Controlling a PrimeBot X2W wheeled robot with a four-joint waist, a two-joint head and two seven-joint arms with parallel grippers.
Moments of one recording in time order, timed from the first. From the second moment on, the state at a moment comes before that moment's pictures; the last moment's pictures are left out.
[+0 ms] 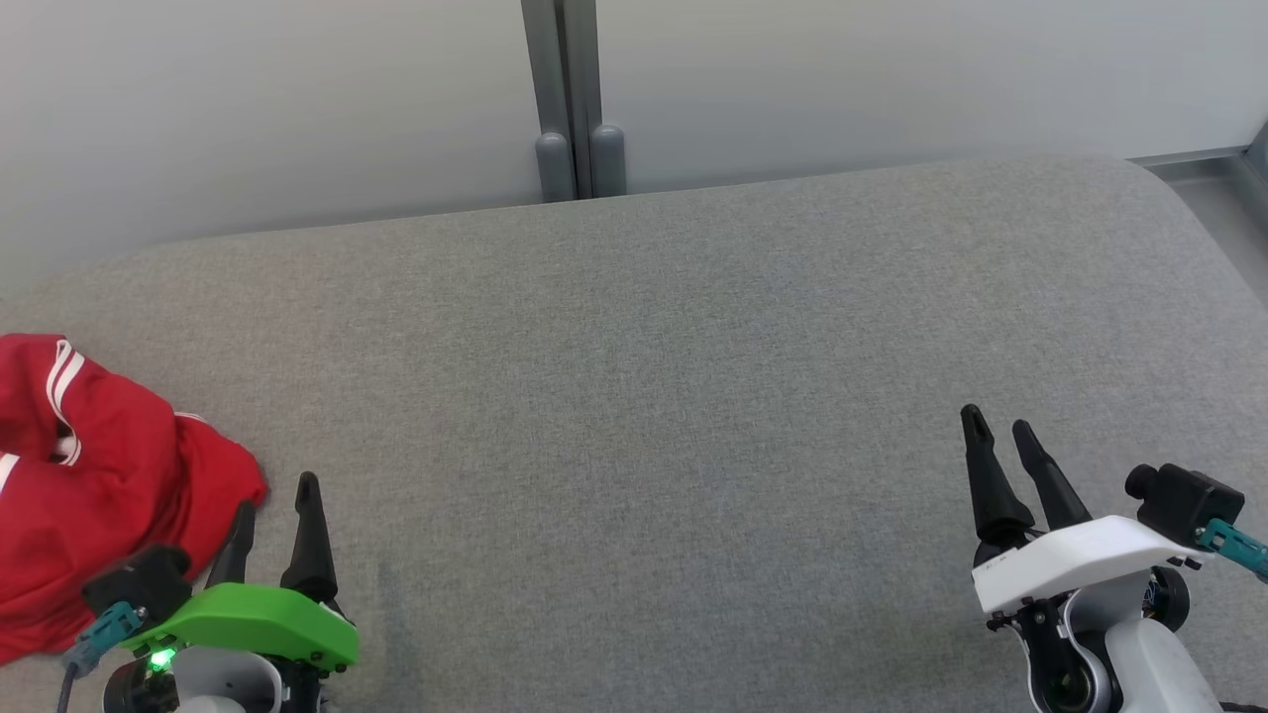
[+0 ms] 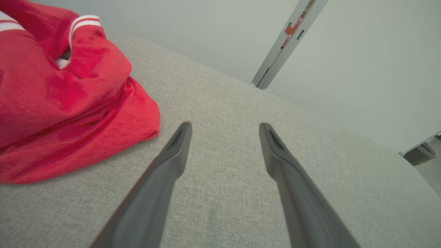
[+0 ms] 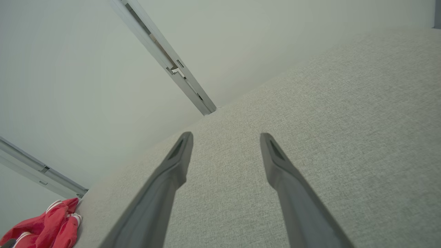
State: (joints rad) left arm -0.09 0.16 -0.08 0.30 -0.67 -0.03 -0.10; right arm -0.13 -0.04 -0.01 0.22 0.65 0.13 -0.10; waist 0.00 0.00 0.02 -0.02
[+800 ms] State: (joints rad) left arm -0.08 0.13 -0.09 0.34 -0.44 -0.01 -0.17; right arm -0.10 -0.04 0.00 0.23 0.41 0.13 -0.17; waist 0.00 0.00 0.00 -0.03
